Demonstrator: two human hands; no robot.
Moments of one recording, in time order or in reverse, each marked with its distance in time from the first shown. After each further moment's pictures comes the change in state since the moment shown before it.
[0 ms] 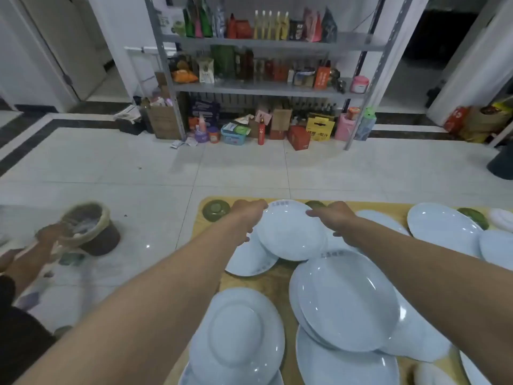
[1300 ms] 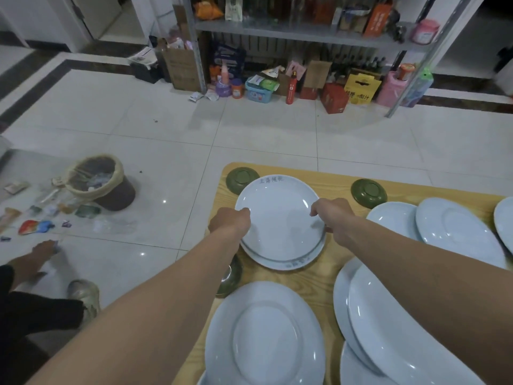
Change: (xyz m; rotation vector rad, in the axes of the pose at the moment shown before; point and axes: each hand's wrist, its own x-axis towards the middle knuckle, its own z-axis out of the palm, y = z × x) left_hand 0.122 -0.104 -0.040 0.051 0.291 -0.242; right_hand 0.090 -0.001 0.131 0.106 0.004 0.184
